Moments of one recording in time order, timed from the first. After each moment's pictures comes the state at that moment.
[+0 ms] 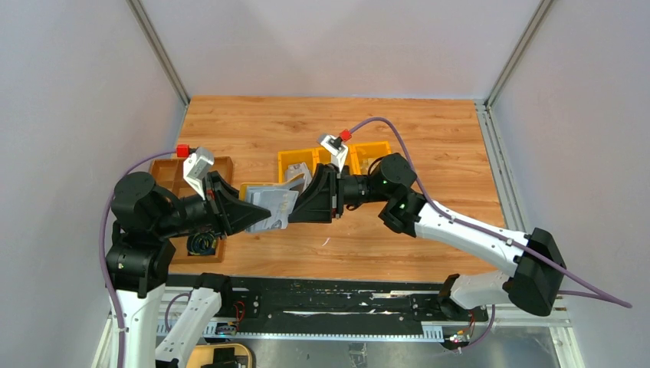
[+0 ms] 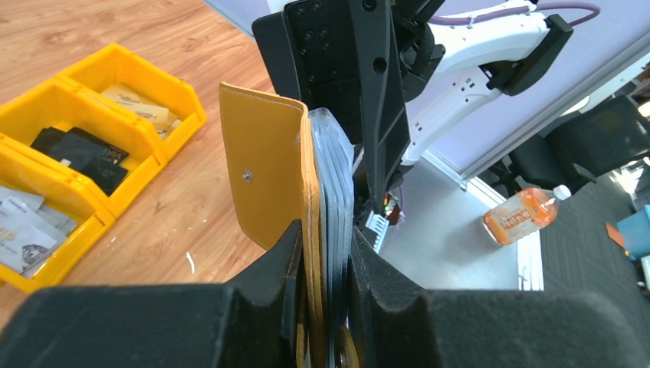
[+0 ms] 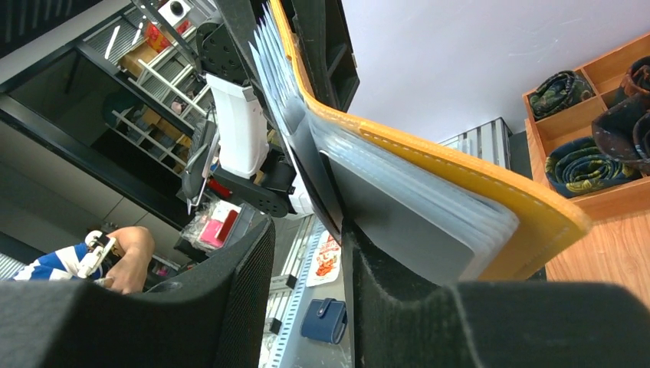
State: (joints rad) left arm -0.11 0.62 1.20 -0.70 1.08 -0.36; right arm 0.96 1.28 1.00 0.59 -0.79 0.94
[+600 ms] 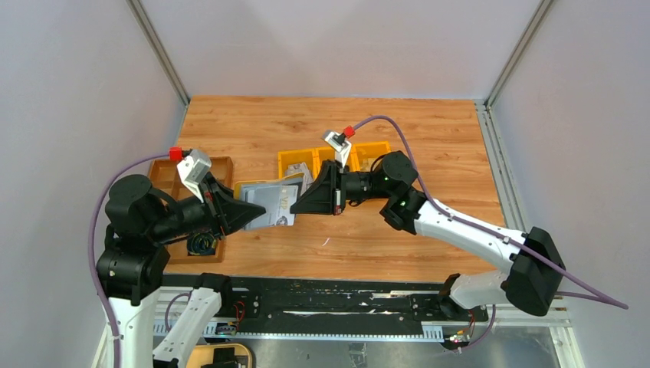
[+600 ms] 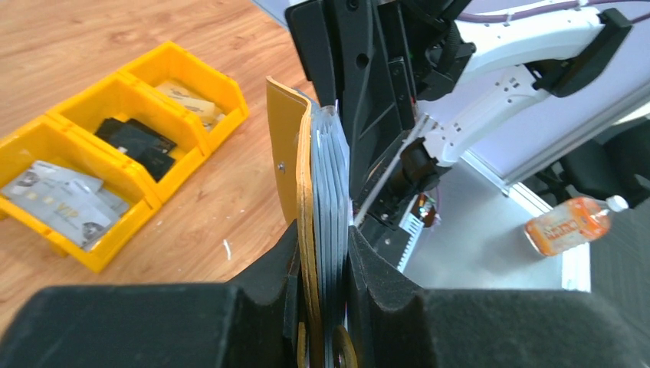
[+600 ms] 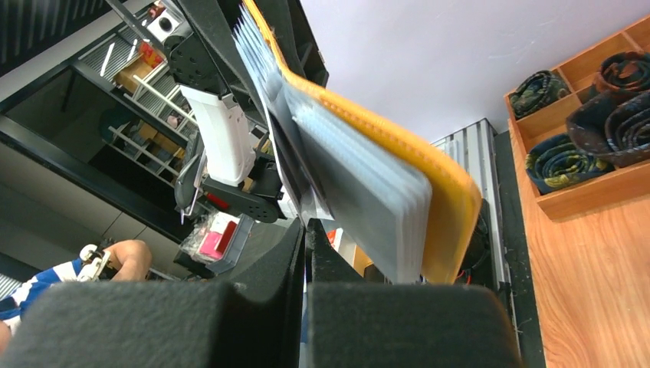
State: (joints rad) left arm -0.11 0.63 1.26 -0.83 0.96 -0.24; right arm 0.92 1.31 0.99 0.64 -0.80 0.98
